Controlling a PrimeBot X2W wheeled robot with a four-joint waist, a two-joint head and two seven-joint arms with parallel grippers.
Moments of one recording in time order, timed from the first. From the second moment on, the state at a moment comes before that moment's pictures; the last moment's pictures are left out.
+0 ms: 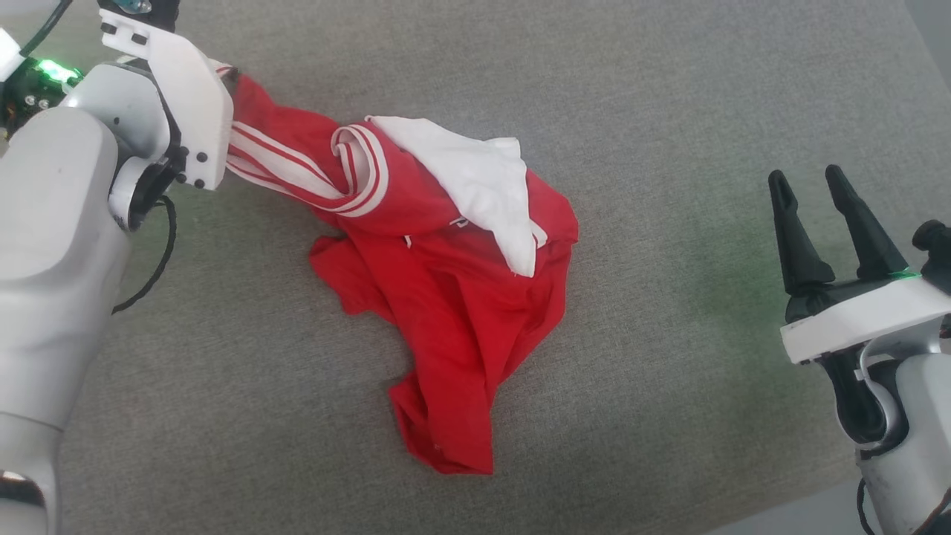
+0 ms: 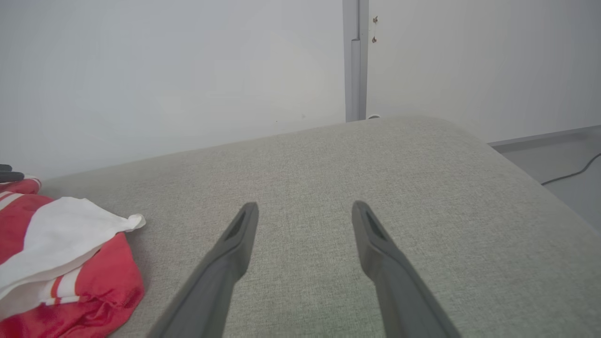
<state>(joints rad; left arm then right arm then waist) -1.08 0.48 -0.55 0.68 -0.51 -0.04 0.45 -0.37 -0.30 0.11 0.22 0.57 0.13 -0.18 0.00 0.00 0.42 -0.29</state>
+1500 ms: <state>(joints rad) -0.37 0.54 -0.37 0.15 -0.64 0.15 -0.14 -0.28 -0.42 0.23 0.12 0.56 0.13 0.19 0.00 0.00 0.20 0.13</state>
